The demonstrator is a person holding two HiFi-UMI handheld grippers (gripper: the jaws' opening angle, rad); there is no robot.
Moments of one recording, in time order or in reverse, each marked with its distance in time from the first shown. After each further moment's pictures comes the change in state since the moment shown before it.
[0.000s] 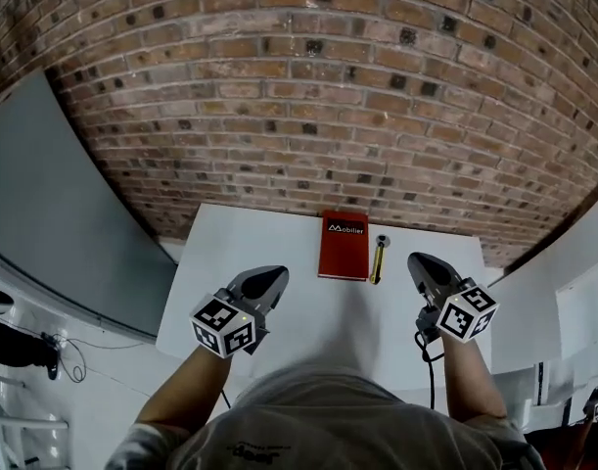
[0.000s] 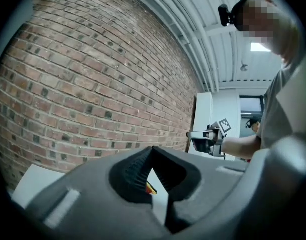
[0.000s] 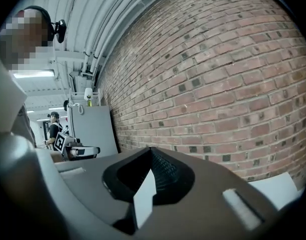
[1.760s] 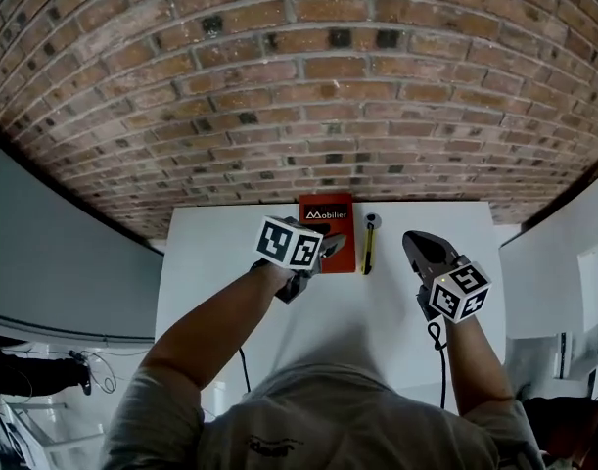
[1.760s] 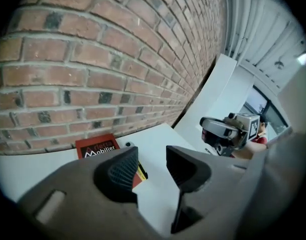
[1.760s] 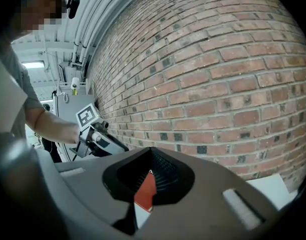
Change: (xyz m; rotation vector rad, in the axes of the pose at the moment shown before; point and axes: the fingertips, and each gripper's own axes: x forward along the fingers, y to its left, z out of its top) left arm 0.268 0.014 -0.101 -0.169 0.634 -0.118; right arm 0.033 -0.147 -0.058 -0.021 0.074 -0.081
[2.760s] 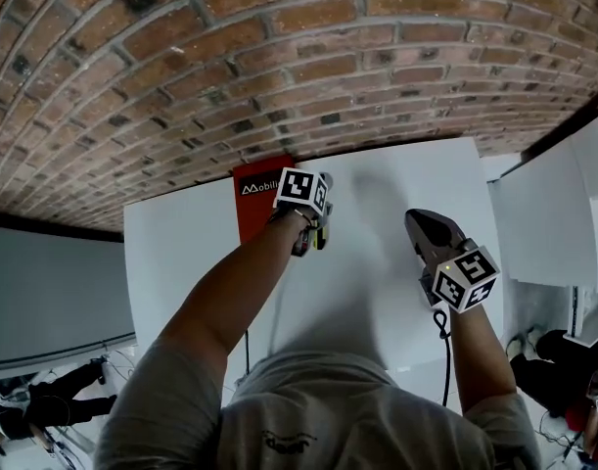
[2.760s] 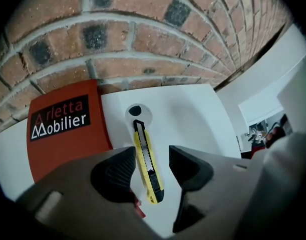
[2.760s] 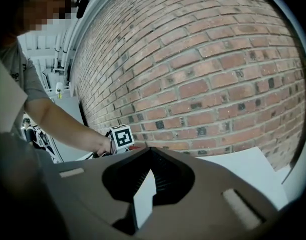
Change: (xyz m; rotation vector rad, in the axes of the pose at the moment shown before) left arm 0.238 0.066 -0.090 -0.233 0.530 0.270; right arm -0.060 -0.144 -0.098 0.154 0.043 -0.102
